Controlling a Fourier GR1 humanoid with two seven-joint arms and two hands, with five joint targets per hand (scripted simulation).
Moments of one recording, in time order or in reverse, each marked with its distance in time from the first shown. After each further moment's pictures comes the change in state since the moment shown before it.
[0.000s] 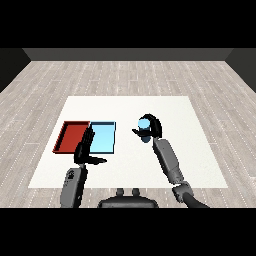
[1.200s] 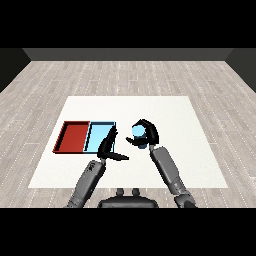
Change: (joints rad) left arm -0.183 -0.014 -0.320 0.198 0.070 0.269 0.071; right arm 0.145 0.004 0.201 -0.296 0.001 -0.049 0.105
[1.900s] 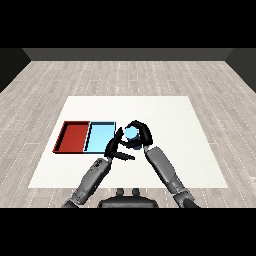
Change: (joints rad) left arm -0.100 0.000 -0.105 0.174 0.084 0.081 -0.077; right arm -0.039 0.001 0.118 0.006 -0.019 -0.068 0.001
